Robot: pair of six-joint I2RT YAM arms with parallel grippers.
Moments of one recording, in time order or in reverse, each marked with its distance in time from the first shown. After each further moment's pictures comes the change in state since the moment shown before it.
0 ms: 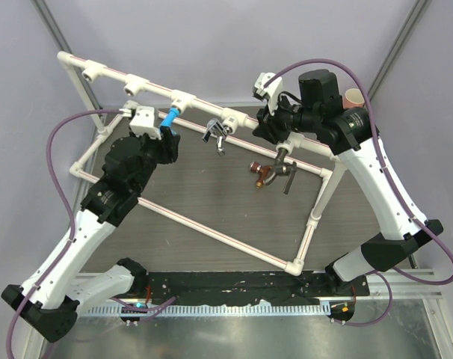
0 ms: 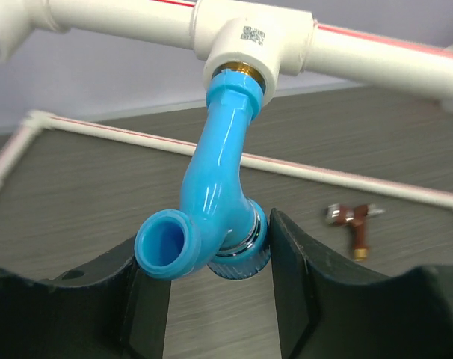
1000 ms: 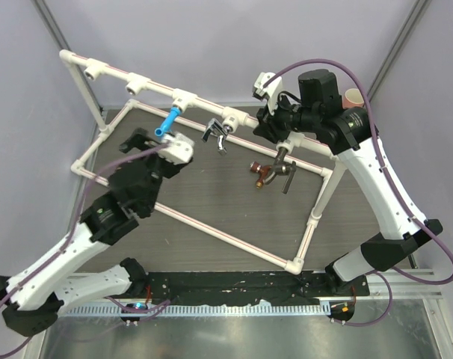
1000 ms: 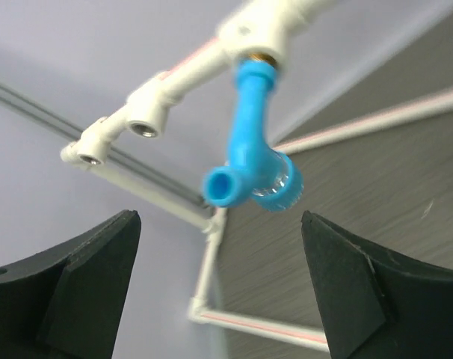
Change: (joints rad) left arm -0.341 -0.047 -0.068 0.043 -0.497 0.984; right arm -0.003 0.002 -0.001 0.002 0.014 -0.011
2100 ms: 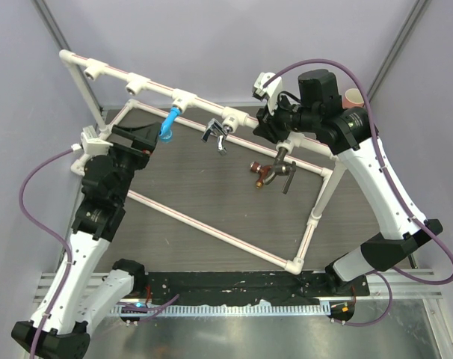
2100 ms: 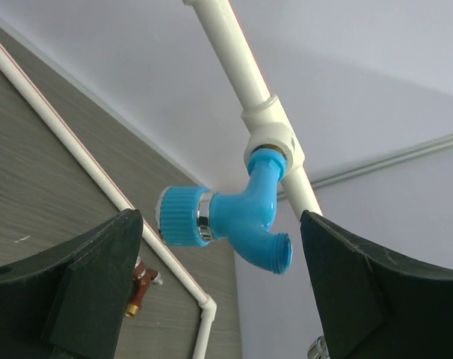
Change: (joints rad) left arm 0.582 -0.138 -0.151 0.130 0.571 -1.864; right arm 0.000 0.000 0.000 0.000 0.001 0.000
